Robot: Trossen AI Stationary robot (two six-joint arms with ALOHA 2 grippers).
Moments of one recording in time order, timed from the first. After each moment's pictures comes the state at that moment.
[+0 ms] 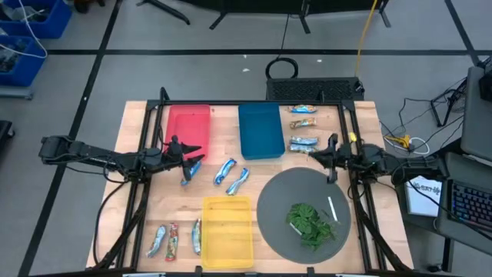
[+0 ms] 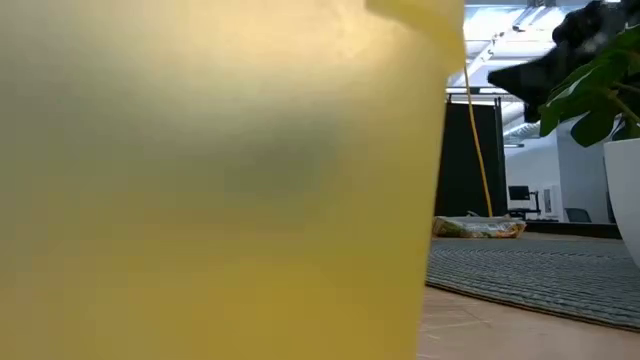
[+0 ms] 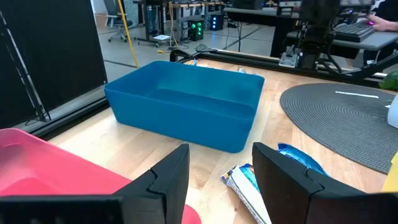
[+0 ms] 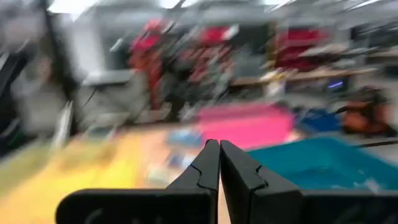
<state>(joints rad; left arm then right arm) -0.03 0.70 0.01 0.53 -0.41 -0.14 -0.02 0.07 0.02 0.17 0.21 0.07</state>
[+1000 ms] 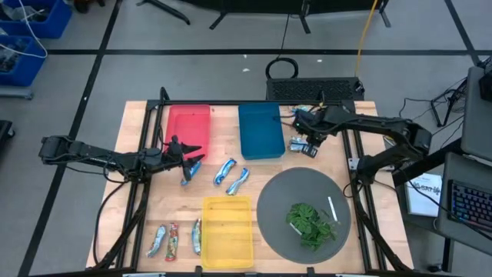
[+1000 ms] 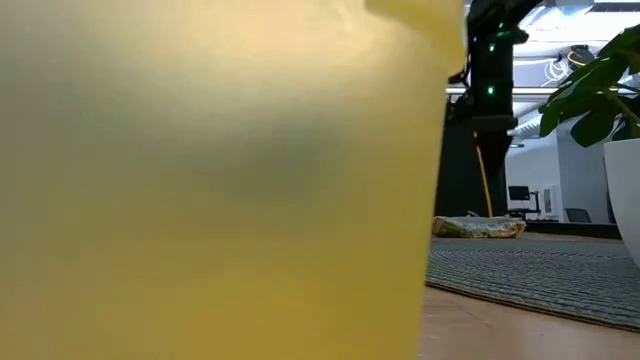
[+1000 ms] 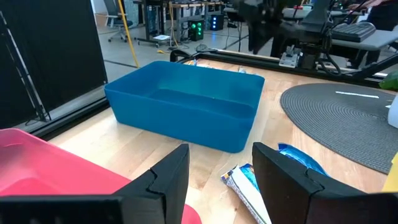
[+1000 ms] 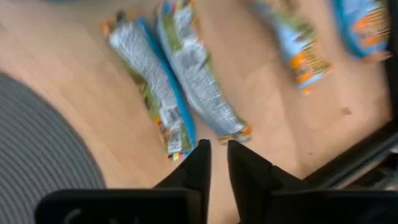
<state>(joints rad) -0.03 0.70 0.01 0.53 -0.41 -0.14 -0.45 1.42 0.99 -1.07 0.22 0.05</state>
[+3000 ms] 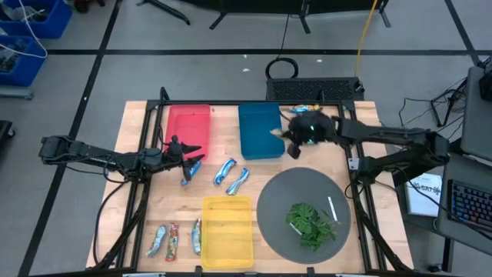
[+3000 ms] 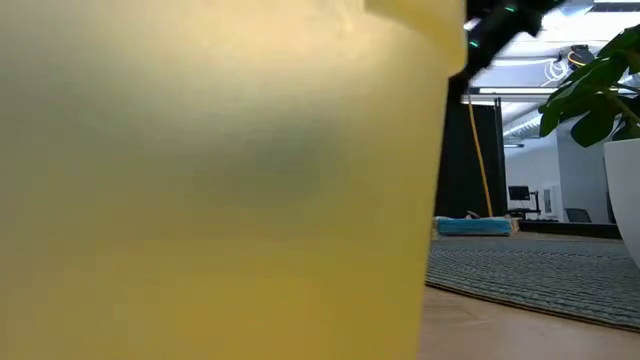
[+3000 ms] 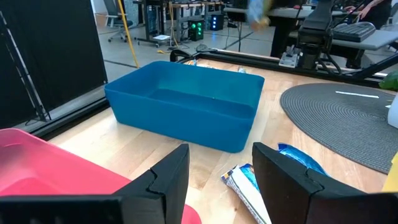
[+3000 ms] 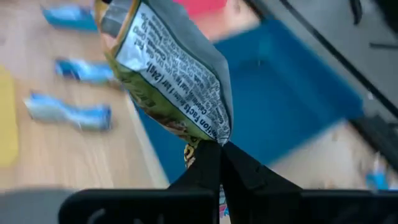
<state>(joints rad) -0.03 0.70 0.01 0.53 -0.41 -0.14 -0.31 1.20 0.89 -0.38 0.09 0.05</state>
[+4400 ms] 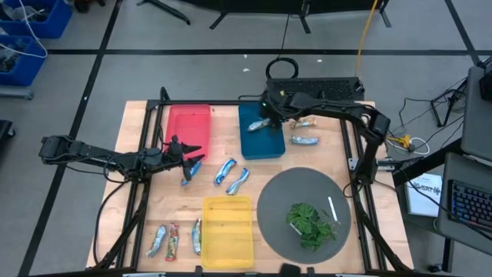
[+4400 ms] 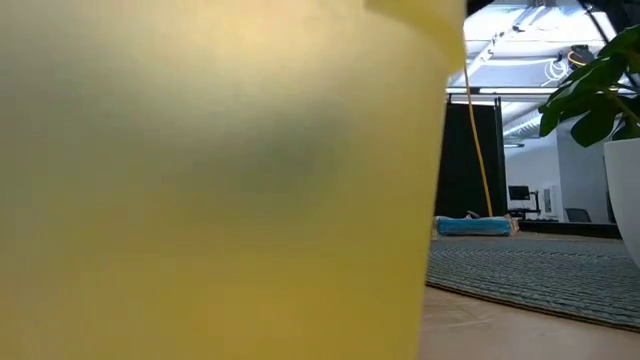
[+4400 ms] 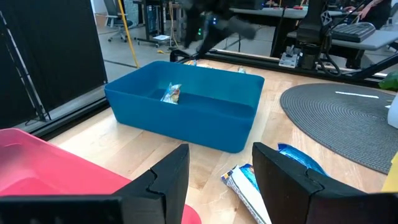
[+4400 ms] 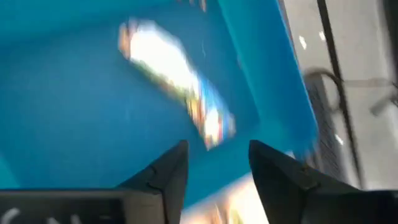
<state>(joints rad) -0.03 0.70 0.01 0.53 -0.41 -0.14 -0.45 1.82 1.46 -0.83 0.26 -0.23</state>
